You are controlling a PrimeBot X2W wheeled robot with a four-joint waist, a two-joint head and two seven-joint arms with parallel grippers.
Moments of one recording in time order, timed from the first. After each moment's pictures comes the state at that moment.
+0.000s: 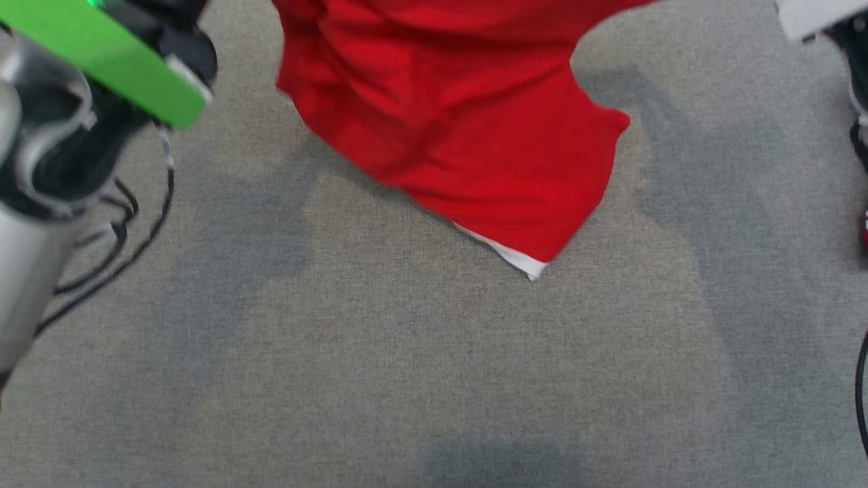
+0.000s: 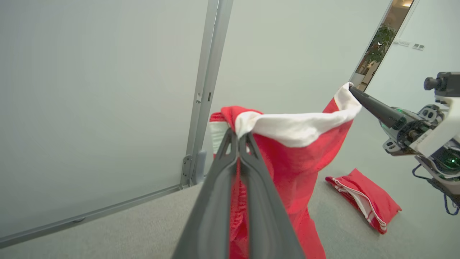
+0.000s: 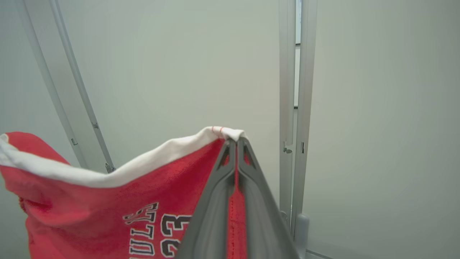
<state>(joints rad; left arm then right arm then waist) -1.03 0.56 -0.61 0.05 -1.16 -0.13 0.14 -0.98 -0.43 0.23 0.11 0.64 0.13 0.14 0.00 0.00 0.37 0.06</state>
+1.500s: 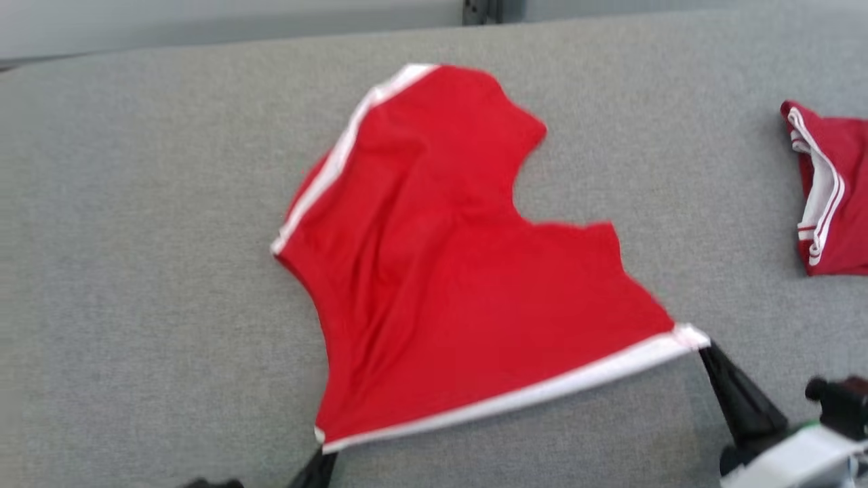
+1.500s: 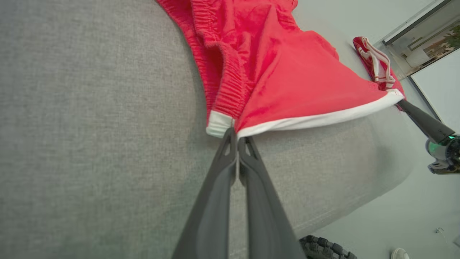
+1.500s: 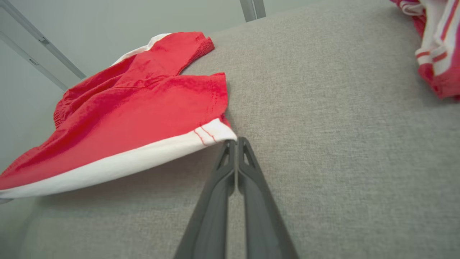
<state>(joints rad) 0.07 0.54 -0.73 -0.08 -0.95 0.09 -0.26 0.06 -0.47 0.28 0.08 0.70 0.13 -0.26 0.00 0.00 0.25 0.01</state>
